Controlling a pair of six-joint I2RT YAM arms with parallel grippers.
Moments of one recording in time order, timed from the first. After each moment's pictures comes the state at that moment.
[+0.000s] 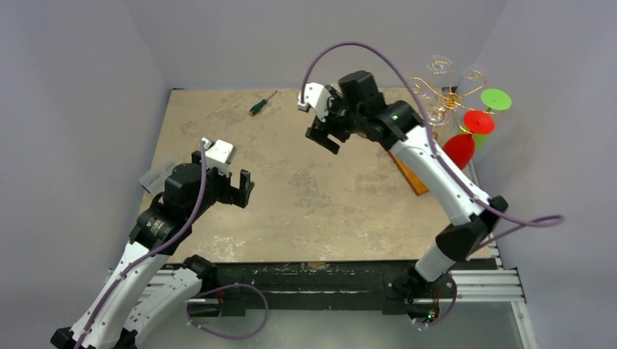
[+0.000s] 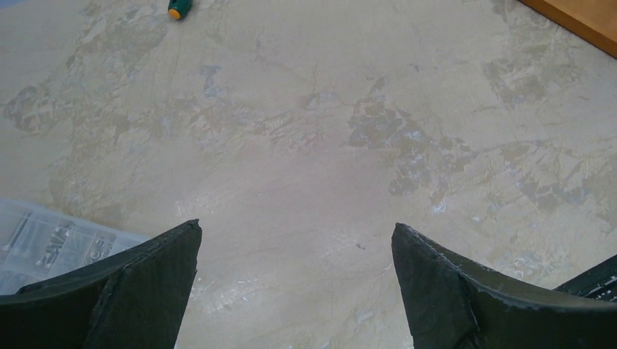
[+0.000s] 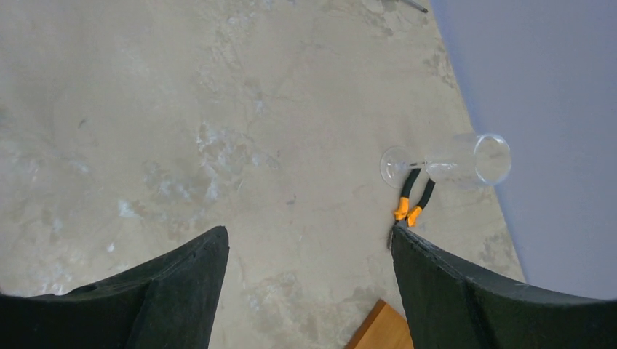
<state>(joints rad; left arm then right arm) -0.50 0.67 0.90 -0.65 -0.09 -0.04 0.63 1.55 1.85 -0.93 -0.19 -0.57</state>
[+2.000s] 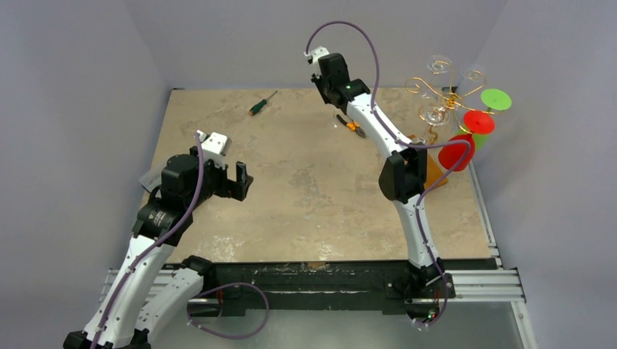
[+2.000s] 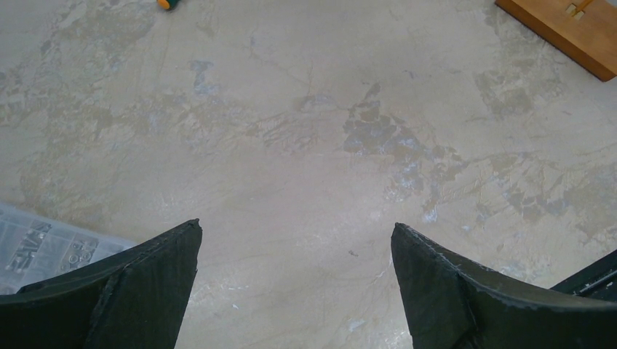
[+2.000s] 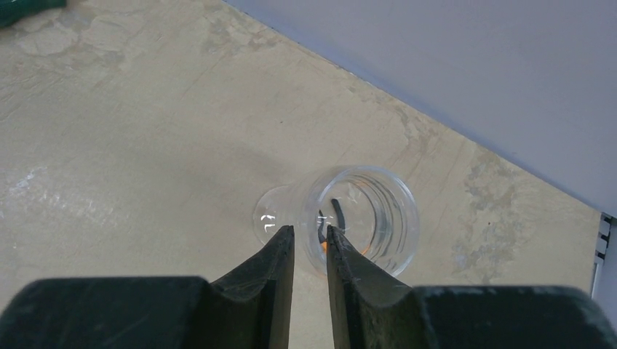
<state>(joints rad) -0.33 0.71 0.90 -0.62 0.09 -0.05 0.49 2.35 2.39 -0.63 0.30 -0.18</state>
